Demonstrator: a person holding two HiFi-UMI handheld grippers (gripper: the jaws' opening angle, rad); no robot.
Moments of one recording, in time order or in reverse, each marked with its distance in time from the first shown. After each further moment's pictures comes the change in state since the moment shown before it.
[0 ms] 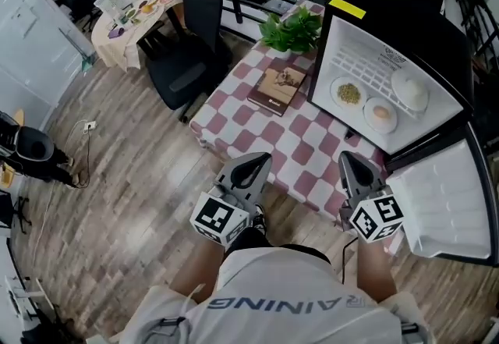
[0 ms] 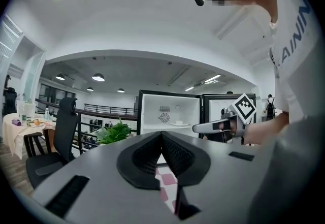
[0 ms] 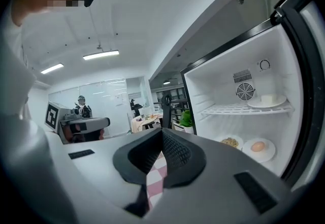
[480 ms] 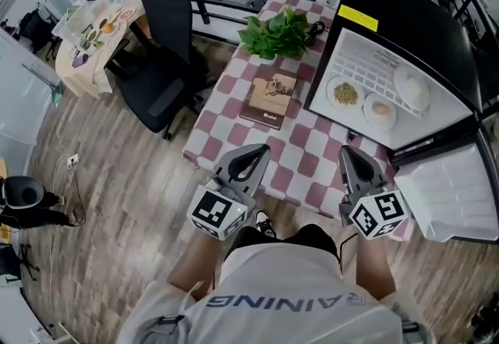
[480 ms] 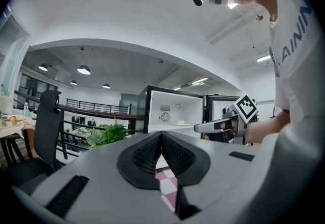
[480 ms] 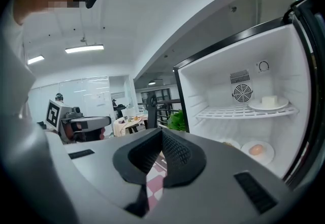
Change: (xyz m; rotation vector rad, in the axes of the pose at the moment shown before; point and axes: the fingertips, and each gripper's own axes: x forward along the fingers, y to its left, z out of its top) left arm 0.054 0.100 0.003 -0.004 0.015 -0.194; right arm 0.078 -0.006 0.015 0.013 -0.016 -0.193
